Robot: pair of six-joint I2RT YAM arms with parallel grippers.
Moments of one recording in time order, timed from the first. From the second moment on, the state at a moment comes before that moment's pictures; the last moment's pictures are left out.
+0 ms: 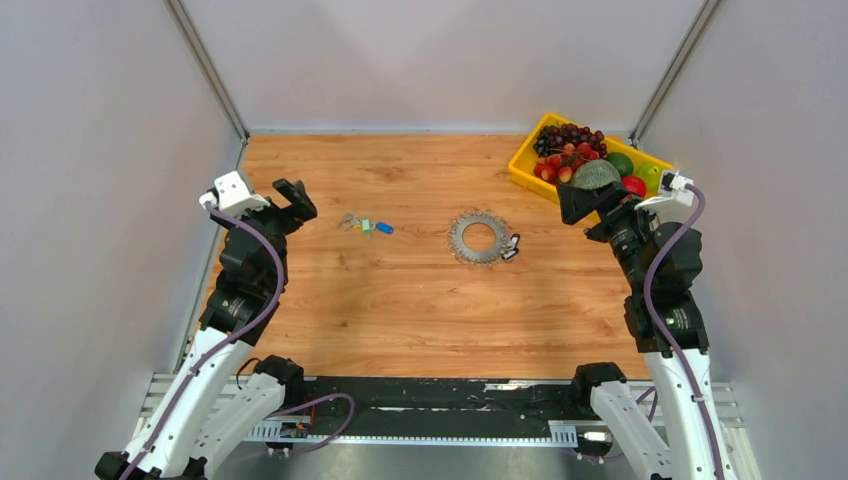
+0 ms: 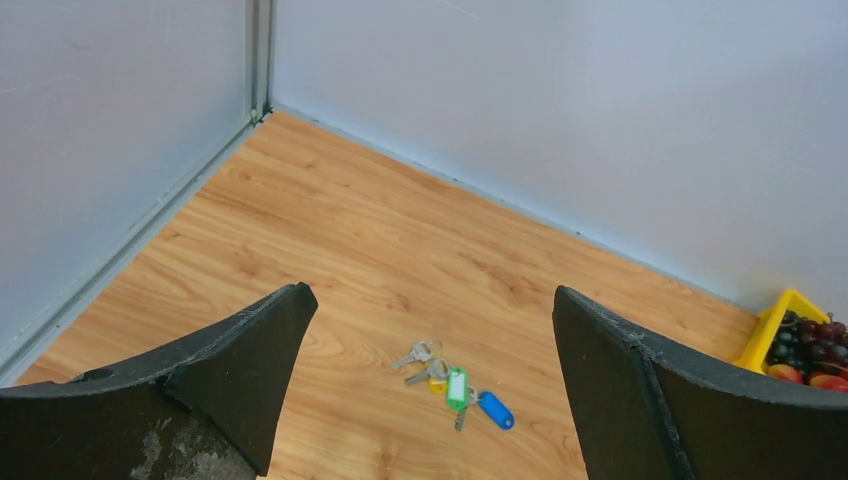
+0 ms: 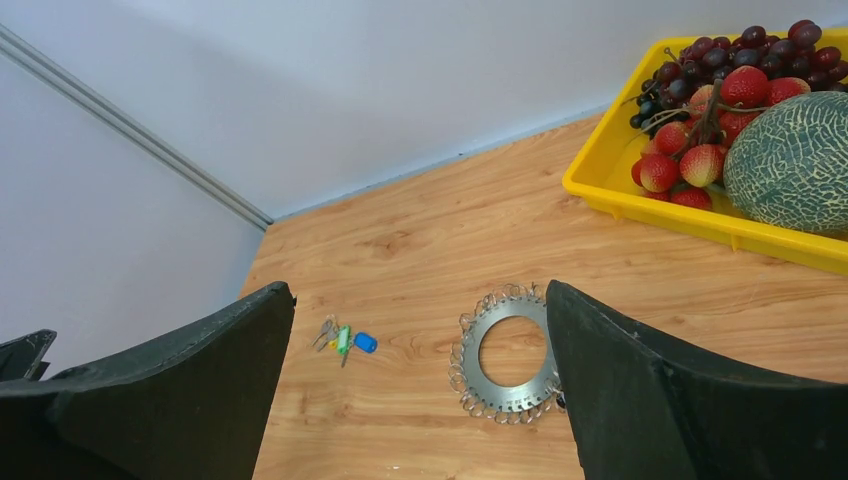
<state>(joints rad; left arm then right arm) -0.38 0.69 0.80 -0.09 -0.62 -0.33 0.10 0.65 0.91 -0.25 -0.10 0.59</state>
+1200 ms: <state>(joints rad) -0.38 0.72 0.78 -0.08 0.06 -0.05 0.16 1.48 0.88 -0.23 -0.07 0.59</state>
